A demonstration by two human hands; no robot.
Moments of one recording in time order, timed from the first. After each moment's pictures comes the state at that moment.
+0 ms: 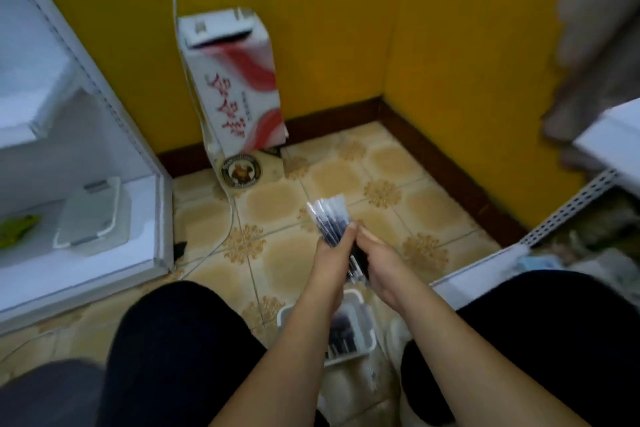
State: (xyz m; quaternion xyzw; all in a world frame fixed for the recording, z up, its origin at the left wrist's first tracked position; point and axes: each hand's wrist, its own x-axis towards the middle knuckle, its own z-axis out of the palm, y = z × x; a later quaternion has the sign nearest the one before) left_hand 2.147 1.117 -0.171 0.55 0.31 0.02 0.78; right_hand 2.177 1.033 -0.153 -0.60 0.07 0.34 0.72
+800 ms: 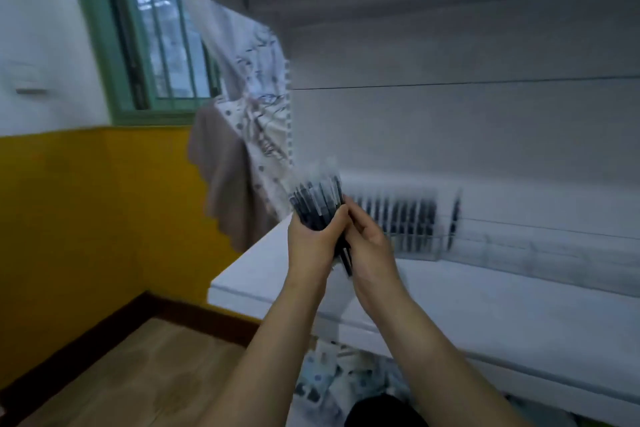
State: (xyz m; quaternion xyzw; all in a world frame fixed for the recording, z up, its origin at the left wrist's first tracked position) left_hand 2.133 0.772 0.152 0.57 -0.19 0.00 0.80; right_hand 2.081 0.709 0.149 -0.55 0.00 -0.28 0.79
